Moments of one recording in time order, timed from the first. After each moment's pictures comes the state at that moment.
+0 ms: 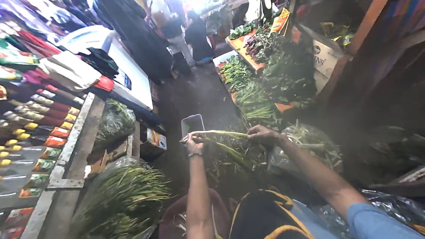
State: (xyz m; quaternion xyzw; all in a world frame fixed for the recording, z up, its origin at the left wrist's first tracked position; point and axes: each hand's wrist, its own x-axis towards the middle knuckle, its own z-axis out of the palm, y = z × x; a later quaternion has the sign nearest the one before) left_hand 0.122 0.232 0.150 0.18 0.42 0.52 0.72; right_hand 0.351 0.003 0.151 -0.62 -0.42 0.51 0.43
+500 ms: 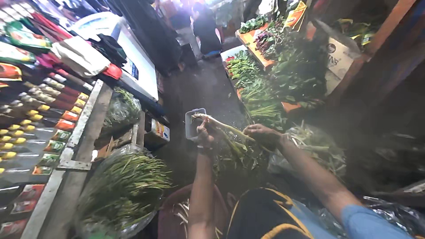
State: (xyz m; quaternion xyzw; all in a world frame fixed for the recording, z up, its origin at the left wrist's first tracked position) left_hand 0.136 0.190 0.191 0.32 0.30 0.45 0.78; right_hand 0.324 0.012 0.167 -0.48 -0.35 0.61 0.52
